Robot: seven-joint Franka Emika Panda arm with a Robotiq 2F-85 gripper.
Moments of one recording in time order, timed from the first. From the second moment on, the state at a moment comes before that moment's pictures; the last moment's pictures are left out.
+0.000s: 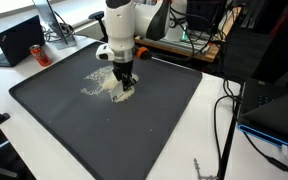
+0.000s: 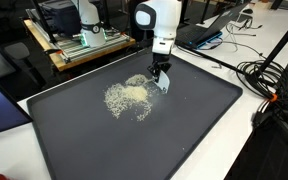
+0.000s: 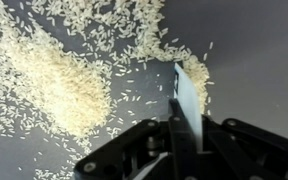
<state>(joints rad) 0.22 0.52 -0.14 -2.09 -0.12 2.66 0.38</state>
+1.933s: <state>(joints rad) 0.47 -0.01 -0.21 -2.49 -1.24 2.73 0.79</state>
